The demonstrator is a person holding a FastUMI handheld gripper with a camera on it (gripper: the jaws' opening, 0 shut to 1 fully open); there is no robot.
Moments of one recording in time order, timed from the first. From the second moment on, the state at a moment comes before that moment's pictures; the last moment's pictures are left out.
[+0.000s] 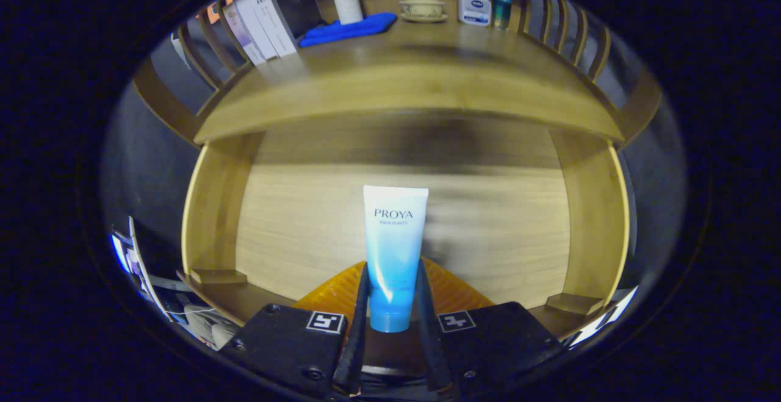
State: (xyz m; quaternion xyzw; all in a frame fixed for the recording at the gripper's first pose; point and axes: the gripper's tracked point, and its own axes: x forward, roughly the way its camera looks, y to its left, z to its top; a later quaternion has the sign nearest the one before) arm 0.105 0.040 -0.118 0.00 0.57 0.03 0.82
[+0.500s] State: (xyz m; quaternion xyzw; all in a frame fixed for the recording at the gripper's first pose) arm 0.174 0.043 -0.033 0.01 0.50 0.03 0.86
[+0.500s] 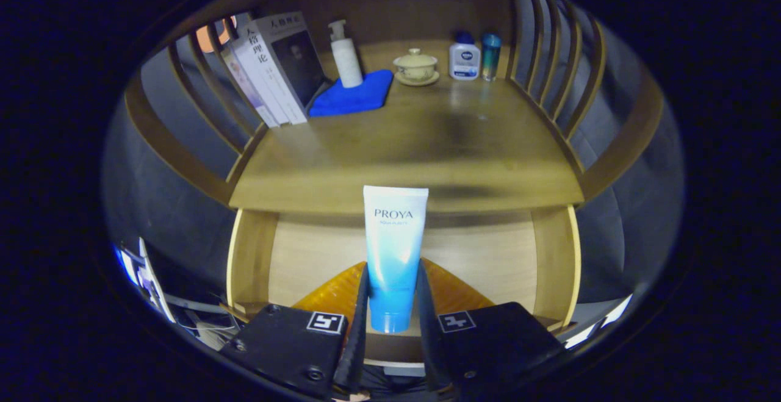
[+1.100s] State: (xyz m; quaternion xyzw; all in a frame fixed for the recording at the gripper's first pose) arm 0.278 0.055 -0.037 -0.01 0.50 0.00 0.86
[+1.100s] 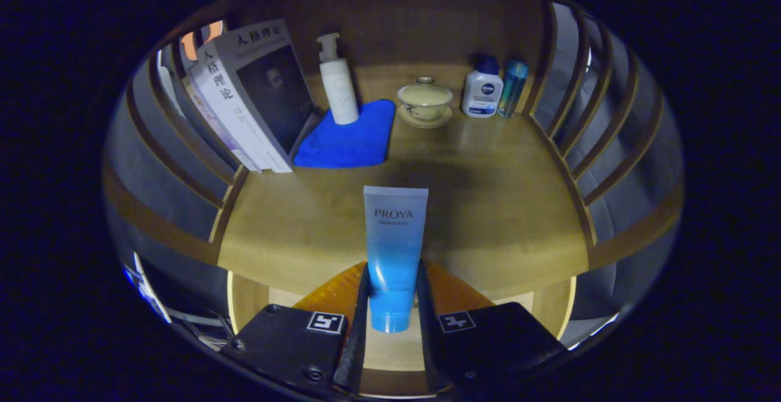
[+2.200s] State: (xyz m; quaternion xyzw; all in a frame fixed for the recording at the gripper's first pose) arm 0.293 0.038 -0.054 -0.01 0.50 -0.03 0.87
